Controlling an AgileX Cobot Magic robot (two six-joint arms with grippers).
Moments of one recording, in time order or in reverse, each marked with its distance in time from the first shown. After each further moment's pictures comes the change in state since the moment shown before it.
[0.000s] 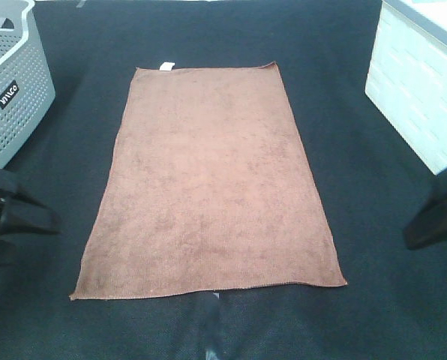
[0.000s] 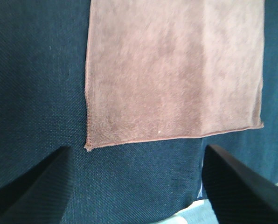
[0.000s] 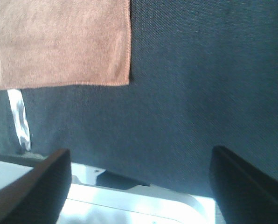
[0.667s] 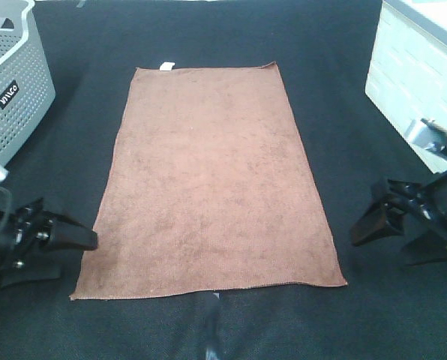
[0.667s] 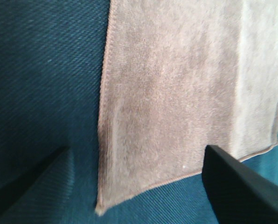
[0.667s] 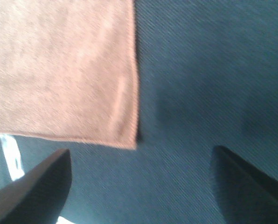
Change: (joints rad) left arm -0.029 0.406 -0.028 -0.487 -0.005 0.551; right arm 0.000 0.392 -0.001 0.357 -0.225 -0.393
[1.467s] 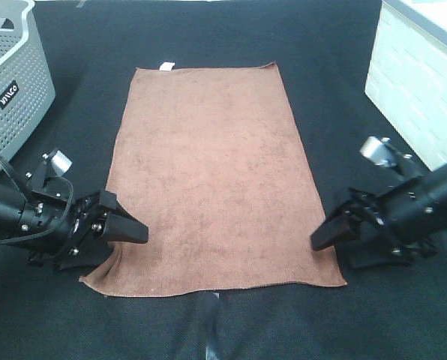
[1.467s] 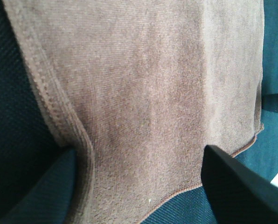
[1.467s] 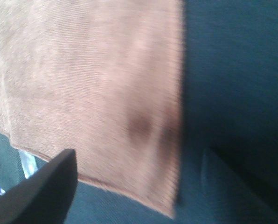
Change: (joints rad) left arm -0.140 0.149 -0.153 -0.034 0.047 0.022; right arm 0.065 0.276 -0.086 0.277 0.014 -0.292
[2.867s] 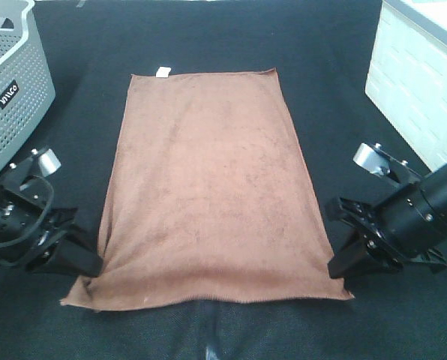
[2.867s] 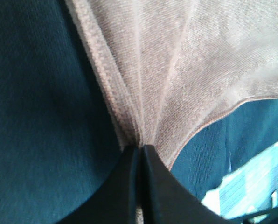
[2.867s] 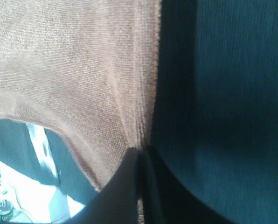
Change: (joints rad) left arm -0.002 -0.210 0.007 0.561 -0.002 -0.417; right arm 0.066 -0.155 0.079 -0.144 0.009 0.270
